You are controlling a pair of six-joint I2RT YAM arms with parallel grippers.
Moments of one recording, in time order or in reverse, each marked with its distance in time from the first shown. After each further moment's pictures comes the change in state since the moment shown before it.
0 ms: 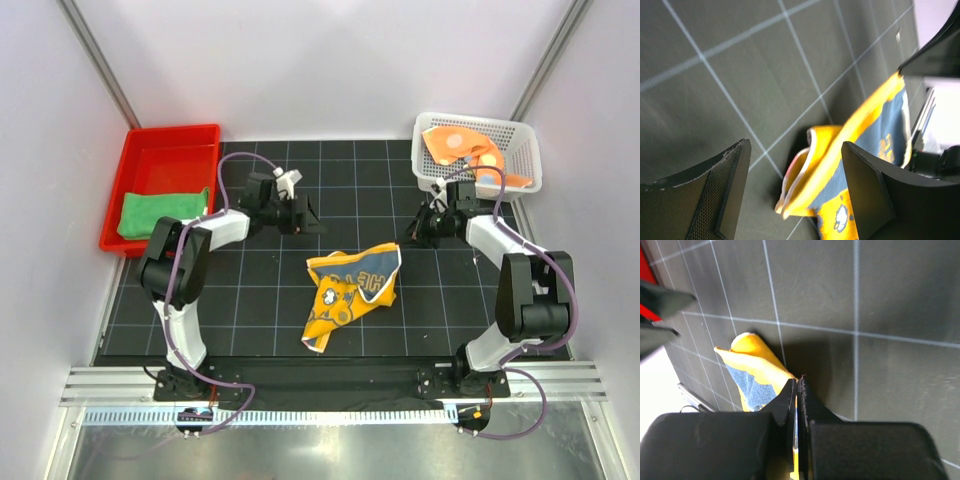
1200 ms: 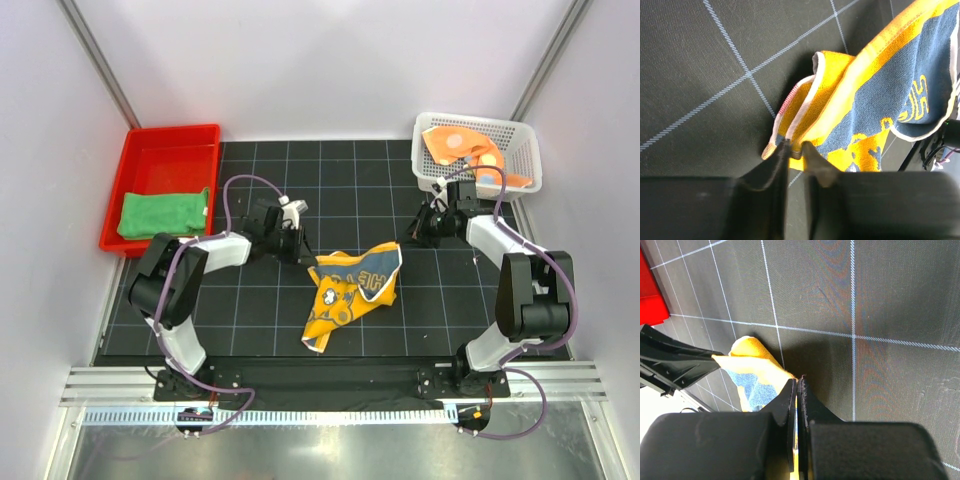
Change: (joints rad) left arm -0.107 -0.150 -0.256 -0.038 -0.120 0.059; right arm -0.013 0.002 0.000 0.014 0.007 0.001
